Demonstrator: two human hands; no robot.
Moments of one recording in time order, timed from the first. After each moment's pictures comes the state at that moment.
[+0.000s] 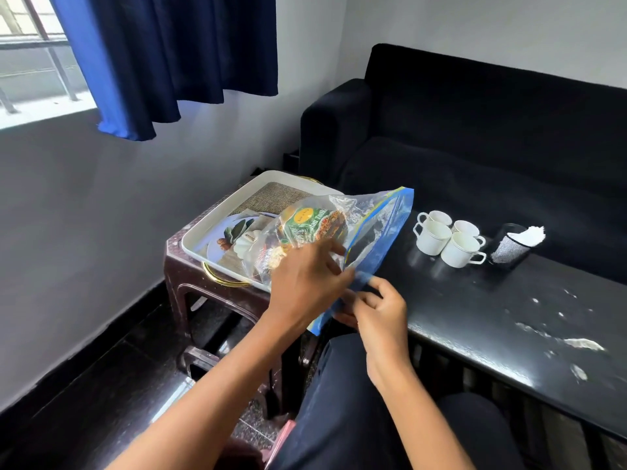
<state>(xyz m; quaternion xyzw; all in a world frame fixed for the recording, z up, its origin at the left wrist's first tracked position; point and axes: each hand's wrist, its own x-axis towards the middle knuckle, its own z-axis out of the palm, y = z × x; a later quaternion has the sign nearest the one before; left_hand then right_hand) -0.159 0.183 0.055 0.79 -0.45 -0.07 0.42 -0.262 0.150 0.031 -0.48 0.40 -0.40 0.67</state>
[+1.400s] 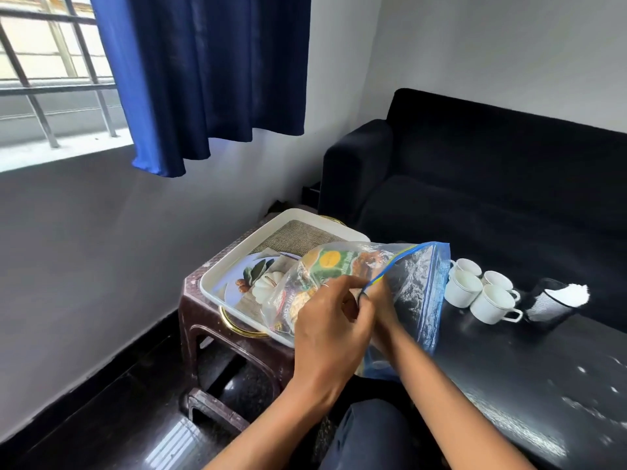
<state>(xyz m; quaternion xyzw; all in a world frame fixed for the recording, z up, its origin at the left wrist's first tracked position) -0.157 0.178 0.062 0.72 -0.37 -0.01 0.60 -0.173 0.074 0.048 -0.60 0.37 -0.32 0.63</state>
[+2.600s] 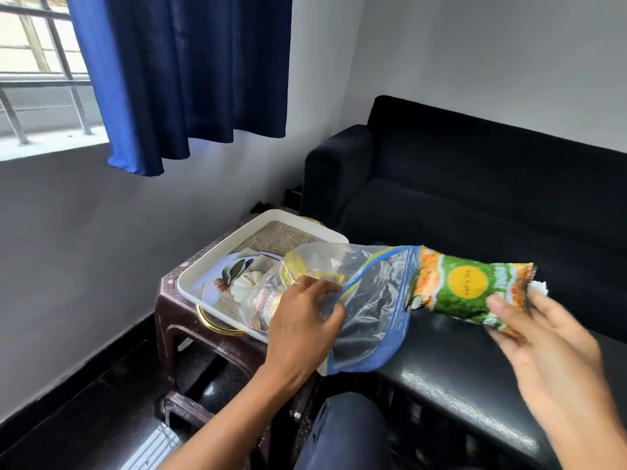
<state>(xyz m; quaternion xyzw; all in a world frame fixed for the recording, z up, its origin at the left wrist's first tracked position) -0.148 0.174 0.053 0.78 -0.42 -0.05 0.46 -0.353 0.067 0.118 -0.49 0.39 -0.53 0.58</state>
